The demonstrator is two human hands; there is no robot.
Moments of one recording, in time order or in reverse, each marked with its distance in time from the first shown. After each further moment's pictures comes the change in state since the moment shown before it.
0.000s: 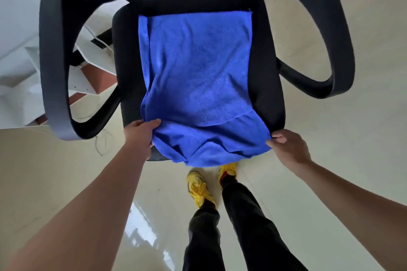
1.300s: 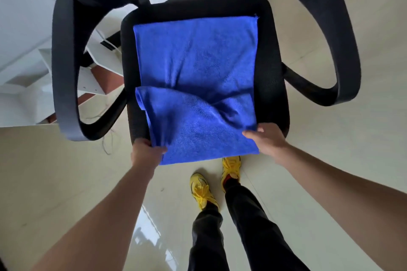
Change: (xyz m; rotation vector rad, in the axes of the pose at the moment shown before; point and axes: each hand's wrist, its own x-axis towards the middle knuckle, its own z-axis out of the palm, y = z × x) left_hand -0.018 -0.035 -0.017 0.561 0.123 0.079; right_hand 0.008 -0.064 0.020 0.168 -0.183 -0.066
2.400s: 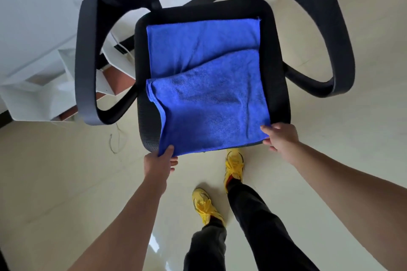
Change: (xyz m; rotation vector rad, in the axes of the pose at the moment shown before) left_hand -0.050 -0.041 0.009 -0.349 -0.055 -0.038; right_hand -0.009 0.024 -0.012 0.341 0.122 0.191
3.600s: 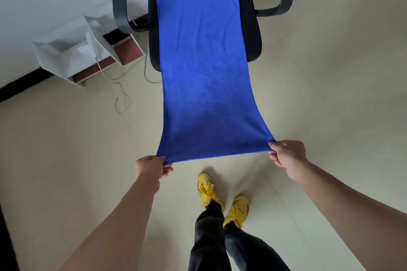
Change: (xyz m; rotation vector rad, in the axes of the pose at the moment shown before) left_hand -0.183 -0.267 -0.134 -0.054 0.015 -0.050; right_hand -0.241 0.306 -0.075 0.122 0.108 -0.029
